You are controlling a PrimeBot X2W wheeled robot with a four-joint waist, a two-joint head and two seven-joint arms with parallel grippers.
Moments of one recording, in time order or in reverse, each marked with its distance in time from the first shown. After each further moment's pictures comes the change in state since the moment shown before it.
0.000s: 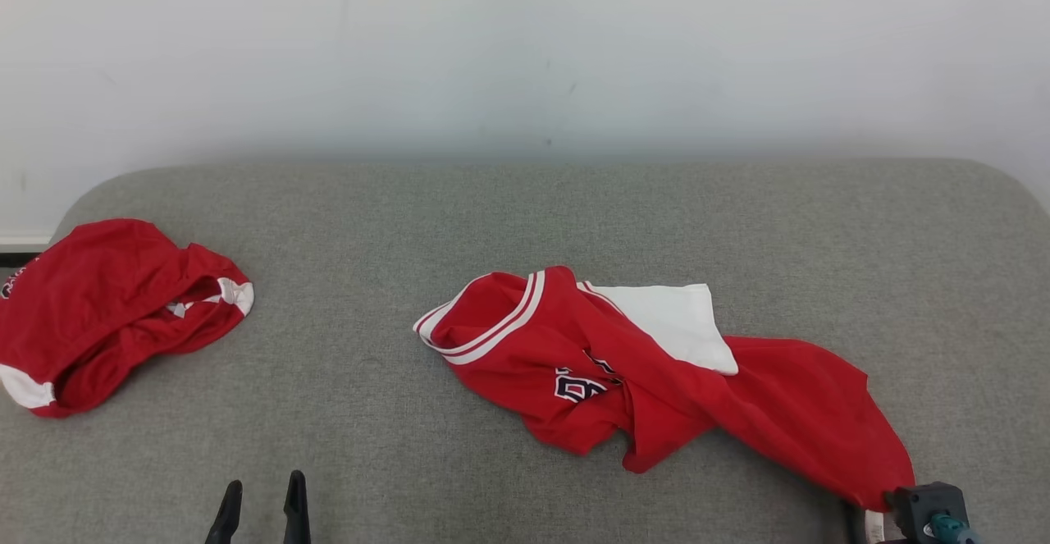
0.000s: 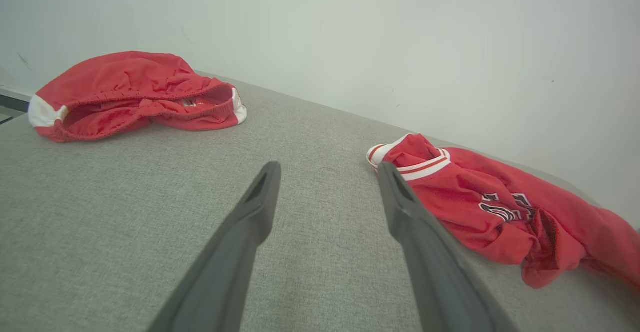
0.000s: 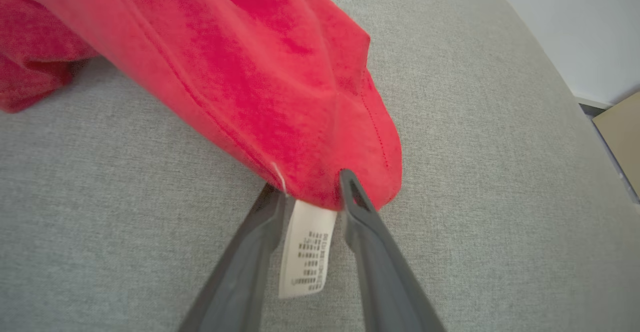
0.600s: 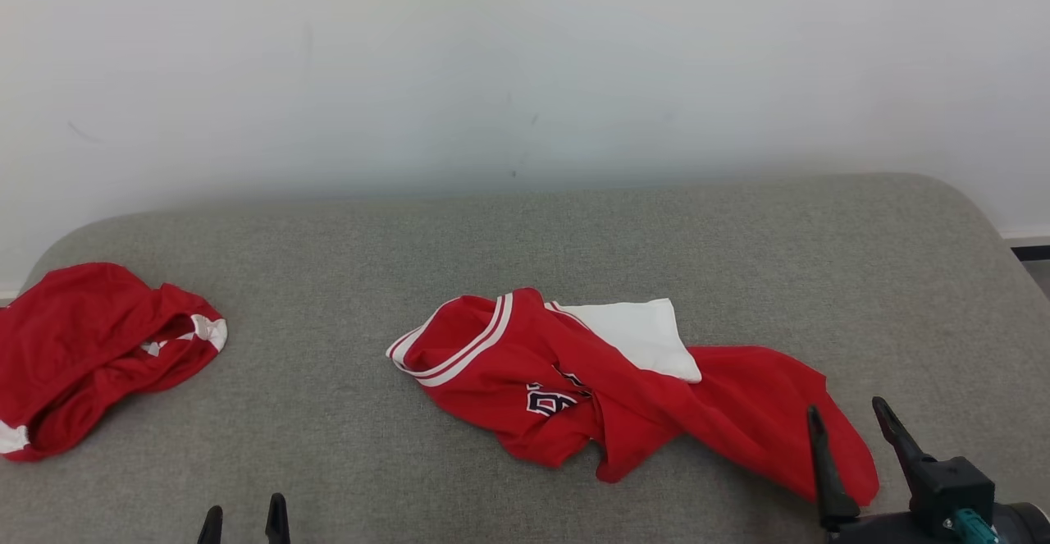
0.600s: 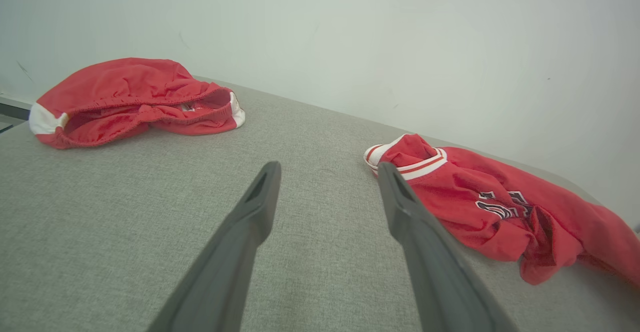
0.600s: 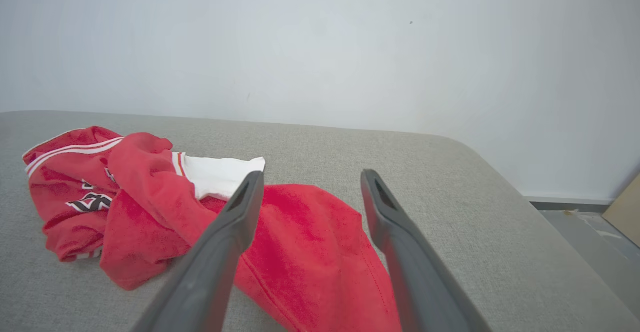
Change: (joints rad) left arm 0.031 0.000 0.040 0.015 0.007 0.010 0.000; right arm 0.018 0.034 0.061 -0.205 0.099 0.000 -0.202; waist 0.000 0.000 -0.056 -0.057
